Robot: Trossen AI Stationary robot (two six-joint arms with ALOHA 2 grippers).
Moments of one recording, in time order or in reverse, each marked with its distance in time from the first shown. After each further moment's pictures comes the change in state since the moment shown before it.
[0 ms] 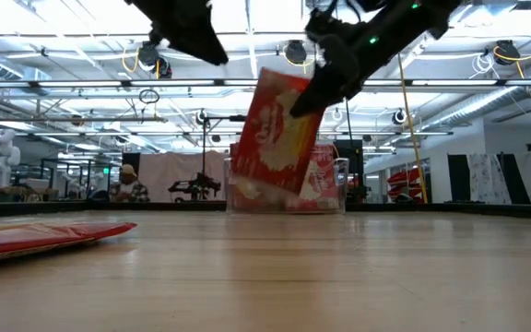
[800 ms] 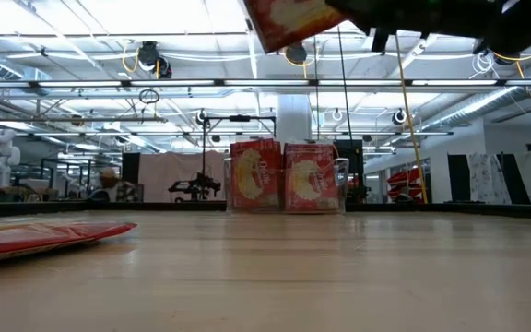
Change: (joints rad) left arm -0.098 -0.046 0.000 0.449 -0.043 0.321; right arm -0.011 -0.334 -0.450 1.037 -0.106 -0.128
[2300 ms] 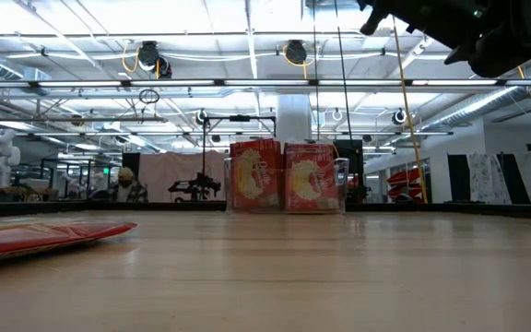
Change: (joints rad) left arm 0.245 0.020 0.000 0.272 0.716 -0.032; right arm -0.046 0.201 -0.012 0.555 -0.205 0.039
